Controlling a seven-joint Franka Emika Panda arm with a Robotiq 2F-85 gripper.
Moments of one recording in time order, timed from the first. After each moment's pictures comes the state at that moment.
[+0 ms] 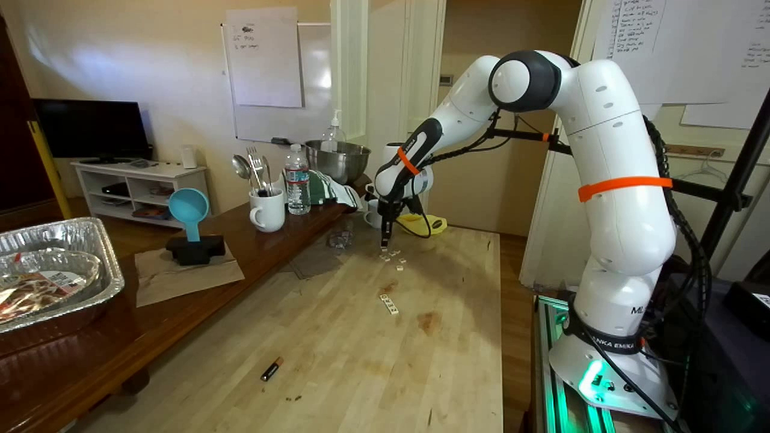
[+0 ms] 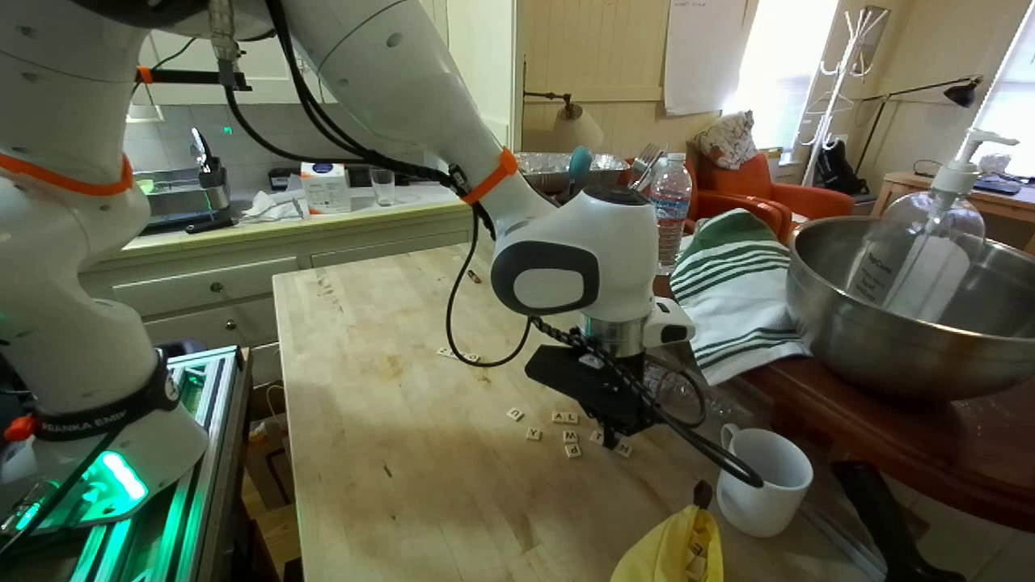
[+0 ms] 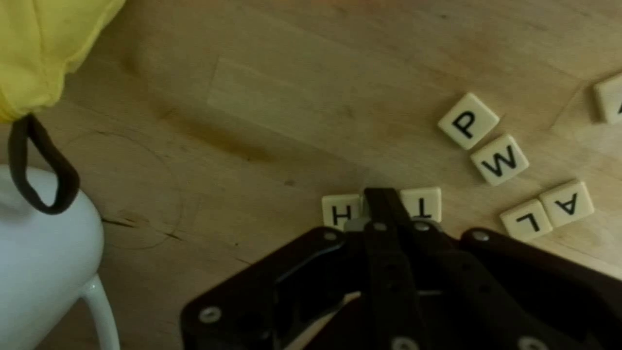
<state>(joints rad) -0.36 0.50 -0.06 -1.99 0.03 2.62 -0.90</state>
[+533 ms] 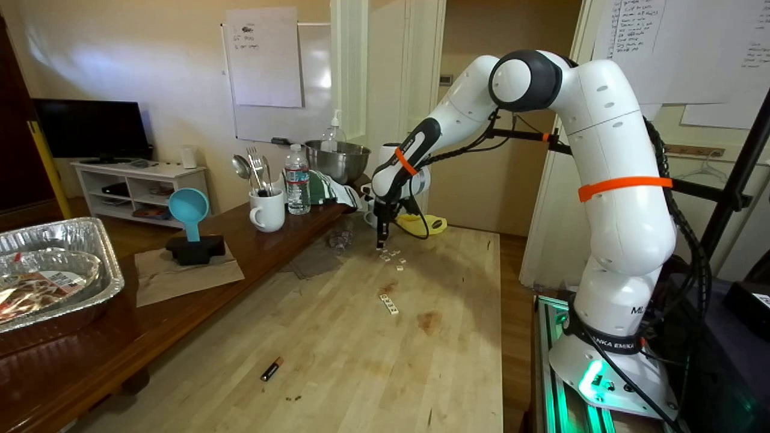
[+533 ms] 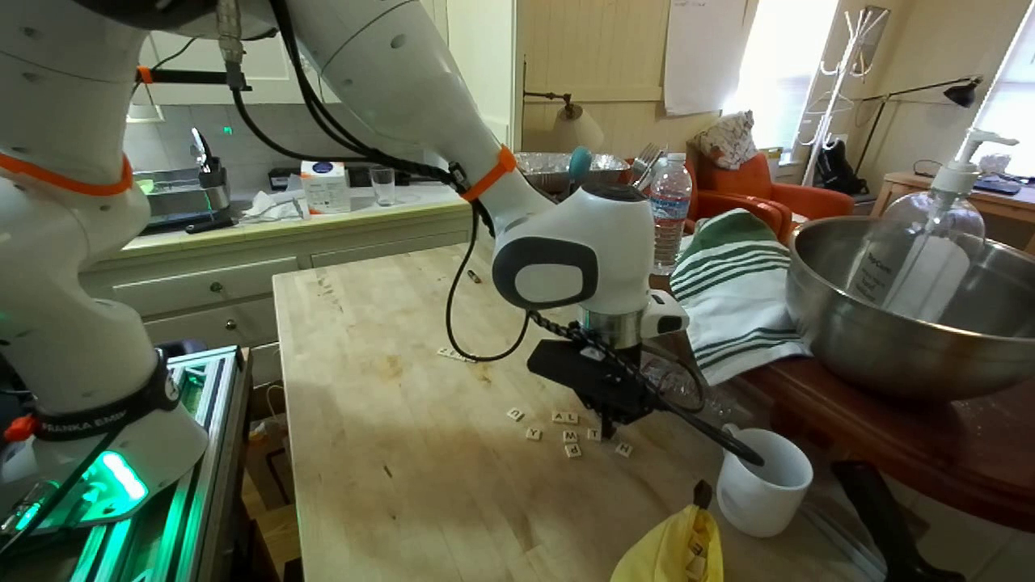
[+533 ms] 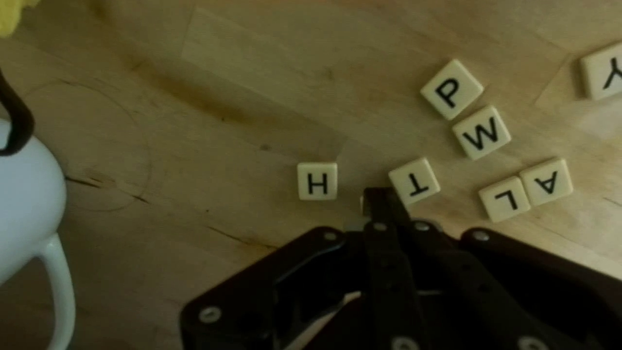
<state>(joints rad) -0.36 0.50 -0.03 -1.99 0.03 2.62 -0.93</state>
